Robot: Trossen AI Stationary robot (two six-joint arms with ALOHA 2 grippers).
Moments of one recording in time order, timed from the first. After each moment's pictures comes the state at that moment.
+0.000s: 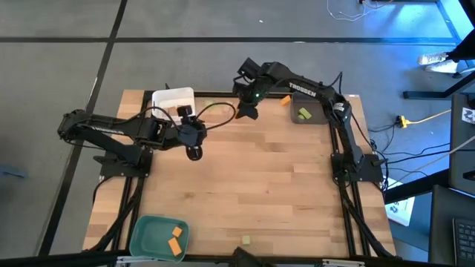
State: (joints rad) left arm -0.09 1.18 1.10 -0.70 -0.70 0.13; right arm -0.52 2.15 2.07 -1.07 -0.68 -0.30
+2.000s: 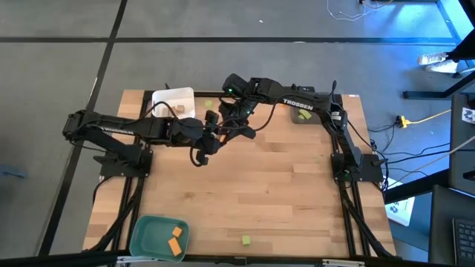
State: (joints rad) left arm -0.05 1.27 1.10 -0.34 -0.33 0.69; right arm -0.32 2.15 2.13 -0.93 -0.93 -0.39
